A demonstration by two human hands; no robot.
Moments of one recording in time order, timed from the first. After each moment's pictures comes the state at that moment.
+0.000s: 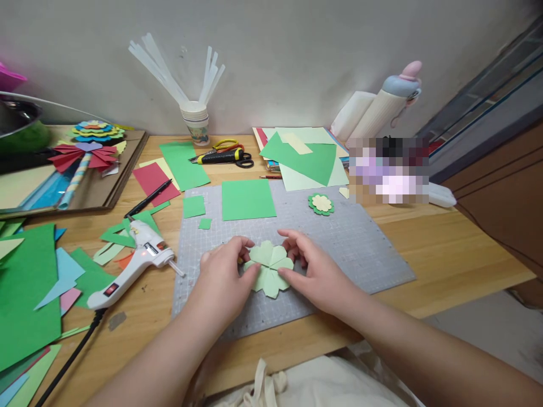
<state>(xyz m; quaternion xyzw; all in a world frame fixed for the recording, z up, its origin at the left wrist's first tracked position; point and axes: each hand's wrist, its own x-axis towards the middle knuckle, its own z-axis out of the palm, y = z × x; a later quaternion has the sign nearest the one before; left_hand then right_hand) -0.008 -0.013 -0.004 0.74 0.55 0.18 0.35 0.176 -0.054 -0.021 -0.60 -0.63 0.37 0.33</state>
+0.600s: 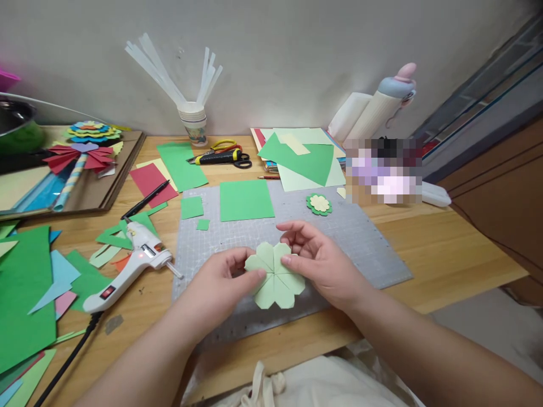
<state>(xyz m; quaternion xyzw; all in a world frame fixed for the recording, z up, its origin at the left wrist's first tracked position) -0.013 -0.014 0.011 0.53 0.43 0.21 0.70 0.174 -0.045 -0.004 -0.49 -0.47 0.56 0.48</state>
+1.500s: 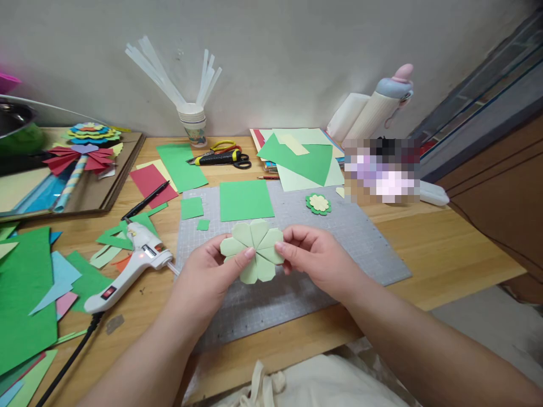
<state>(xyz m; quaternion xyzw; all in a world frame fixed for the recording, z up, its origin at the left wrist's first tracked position) -0.015 -0.014 0.020 0.46 0.47 0.34 0.67 0.166 -0.037 0.021 -0.51 -0.47 0.58 0.42</state>
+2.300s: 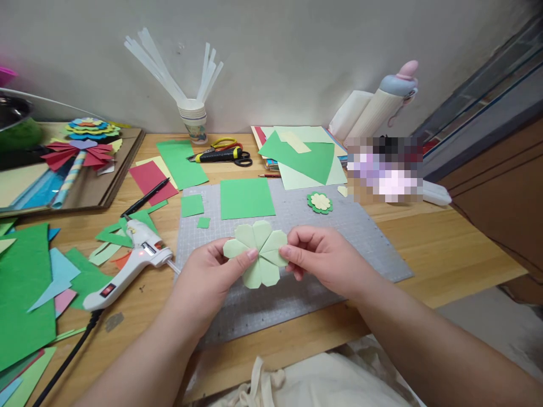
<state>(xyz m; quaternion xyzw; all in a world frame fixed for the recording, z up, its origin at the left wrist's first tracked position) -0.016 -0.015 0.018 0.43 0.47 0.32 0.71 0.174 -0.039 0.024 -0.54 -0.50 0.58 0.36</state>
